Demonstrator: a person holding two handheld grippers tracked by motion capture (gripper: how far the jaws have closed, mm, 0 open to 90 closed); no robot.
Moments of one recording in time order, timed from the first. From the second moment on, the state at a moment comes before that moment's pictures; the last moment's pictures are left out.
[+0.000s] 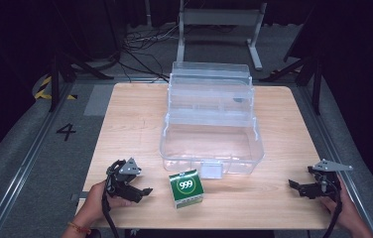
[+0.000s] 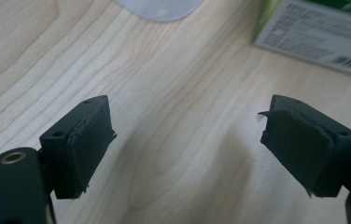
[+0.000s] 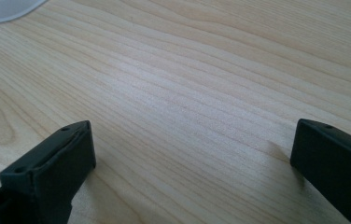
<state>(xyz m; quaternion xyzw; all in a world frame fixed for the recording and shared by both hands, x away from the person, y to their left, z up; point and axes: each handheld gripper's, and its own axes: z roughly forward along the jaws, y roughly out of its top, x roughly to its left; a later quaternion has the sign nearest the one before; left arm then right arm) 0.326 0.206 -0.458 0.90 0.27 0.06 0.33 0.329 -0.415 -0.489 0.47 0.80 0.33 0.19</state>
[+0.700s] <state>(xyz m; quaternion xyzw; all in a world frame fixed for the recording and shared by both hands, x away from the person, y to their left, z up) 0.296 0.155 -0.406 0.92 0.17 0.05 0.35 0.329 -0.416 -0.489 0.47 0.80 0.33 0.19</state>
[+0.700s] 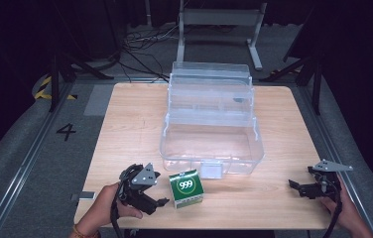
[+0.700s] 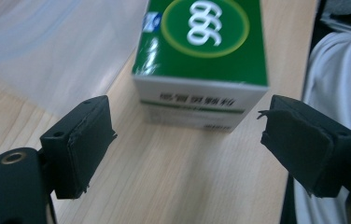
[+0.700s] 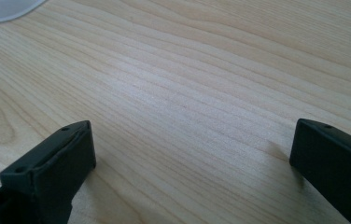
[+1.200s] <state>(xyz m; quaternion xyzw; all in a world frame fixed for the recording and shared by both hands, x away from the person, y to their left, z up) 0.297 0.115 -0.389 0.94 0.13 0.06 0.32 0.328 -0.416 -0.489 0.47 0.80 0.33 0.19</state>
